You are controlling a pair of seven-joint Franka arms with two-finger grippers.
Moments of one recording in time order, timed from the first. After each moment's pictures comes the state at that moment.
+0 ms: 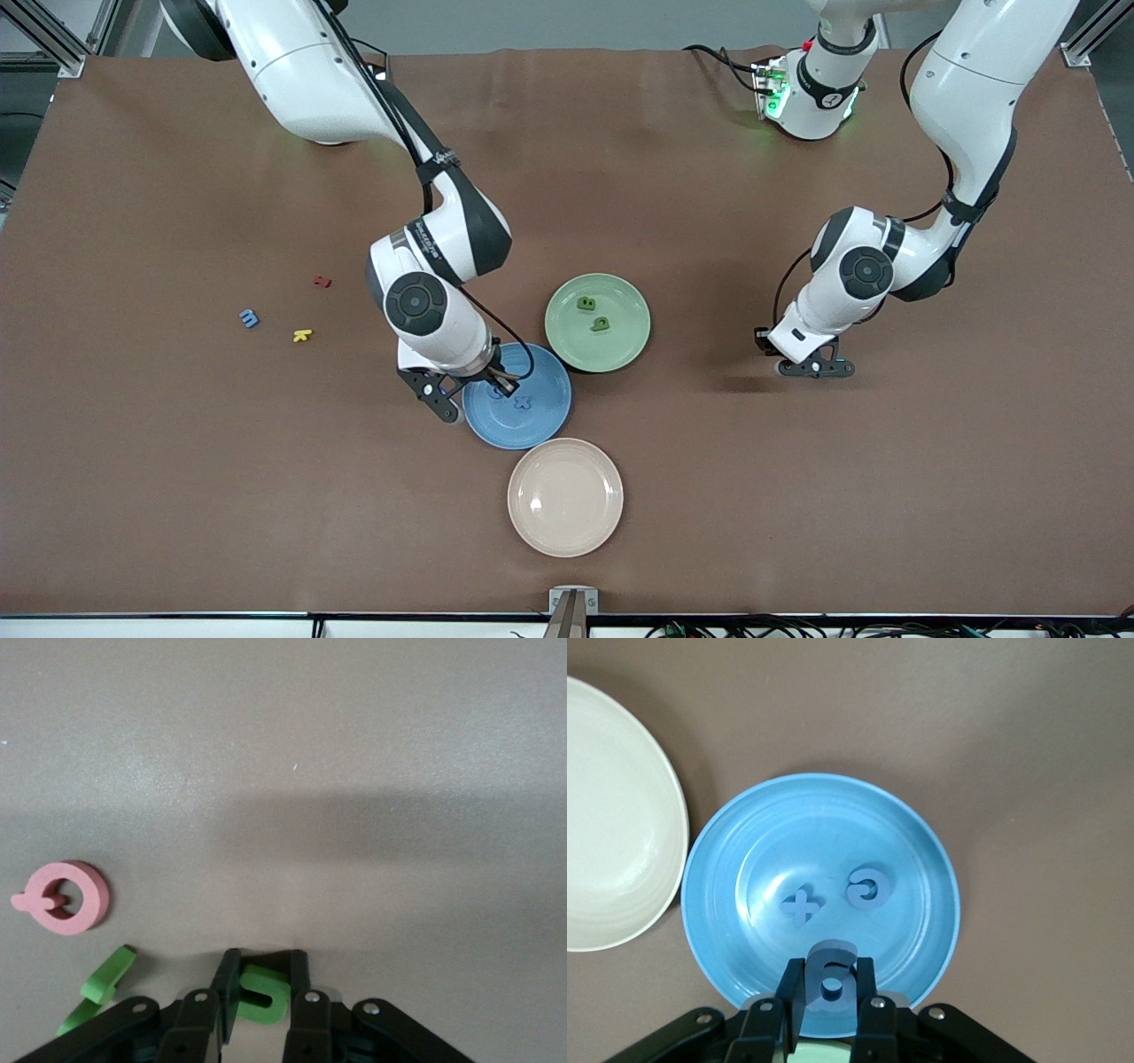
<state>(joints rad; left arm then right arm) 0.10 0.50 -0.34 -2.15 0.29 2.61 -0.44 0.57 0.75 -0.04 -1.34 0.15 2.13 1.23</state>
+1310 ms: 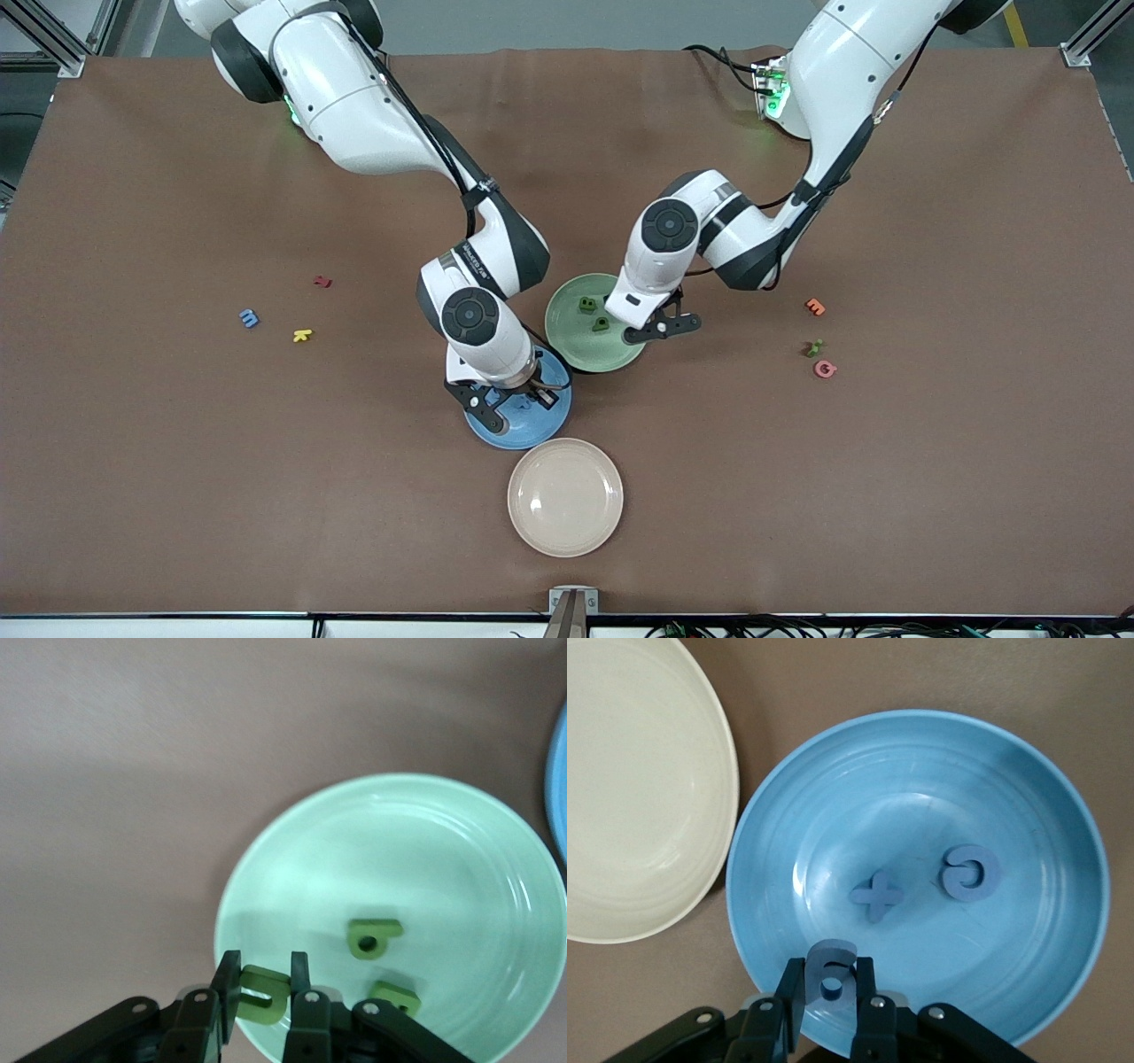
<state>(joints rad) -0.26 0.61 -0.49 -1.82 0.29 2.32 -1.08 0.62 0.93 -0.04 -1.17 0.15 2.24 1.27</state>
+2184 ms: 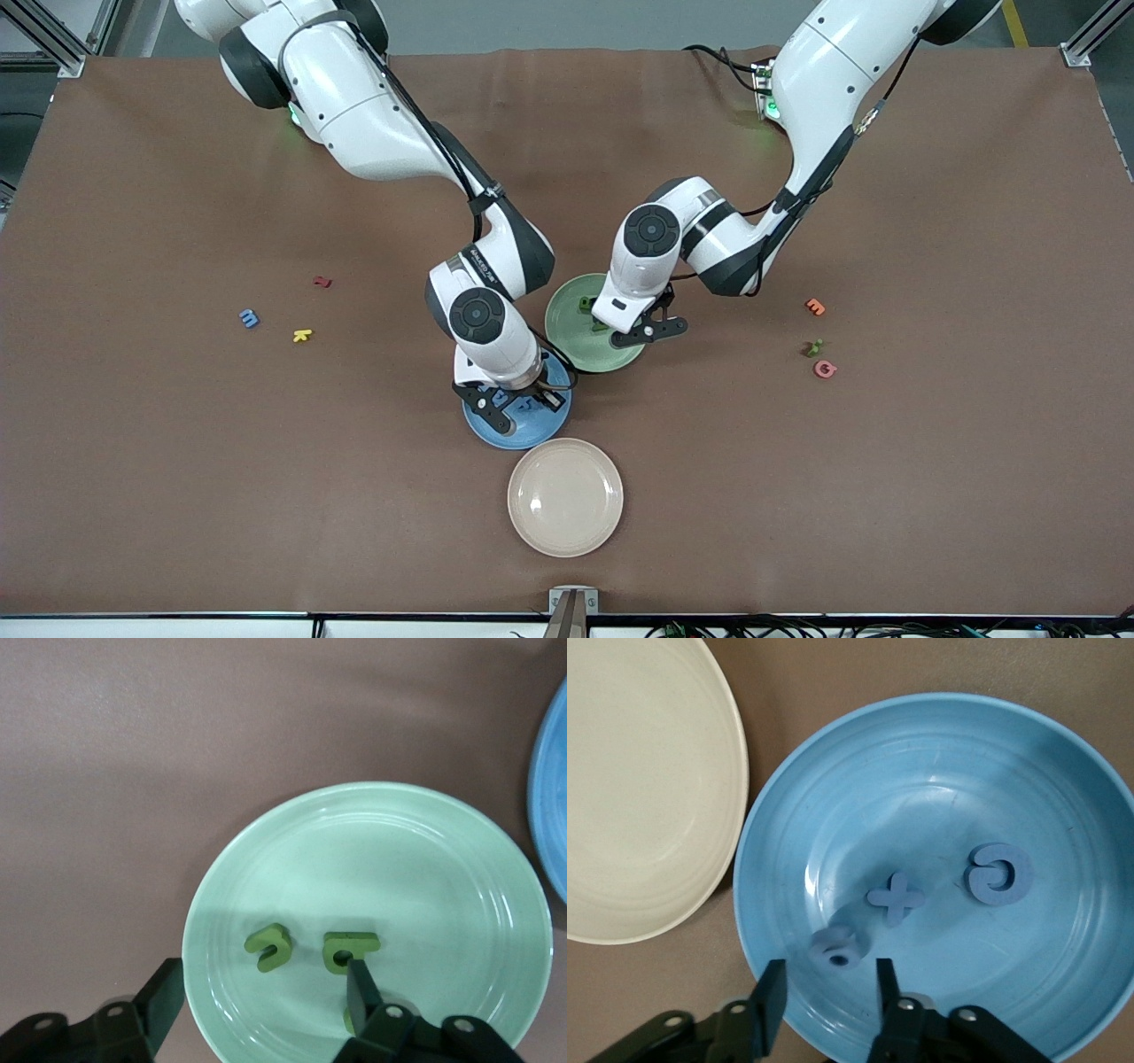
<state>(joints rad) -0.31 0.64 -0.45 -1.77 0.30 2.32 -1.10 0.63 0.95 -0.04 -1.17 0.15 2.27 1.27</state>
